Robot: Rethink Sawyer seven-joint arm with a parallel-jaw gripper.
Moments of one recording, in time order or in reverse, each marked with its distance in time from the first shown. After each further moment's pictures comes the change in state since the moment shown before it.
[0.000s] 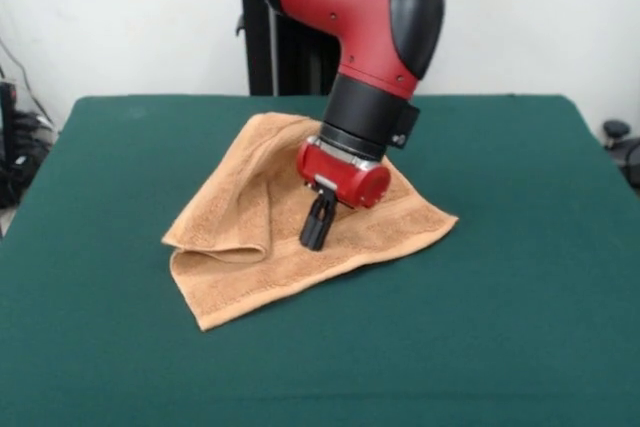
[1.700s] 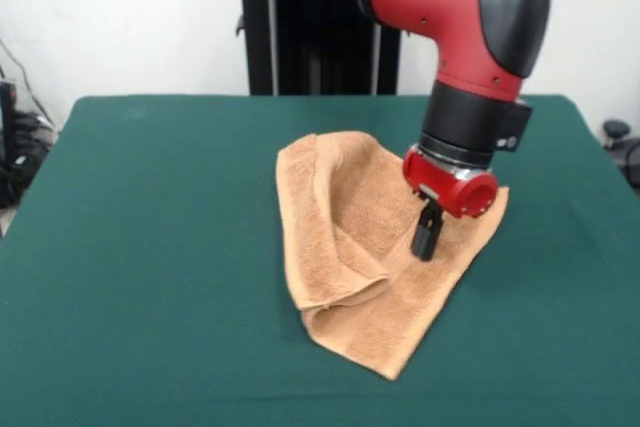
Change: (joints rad) arm 0.126 -0.071 0.113 0.001 0.383 0.210 0.000
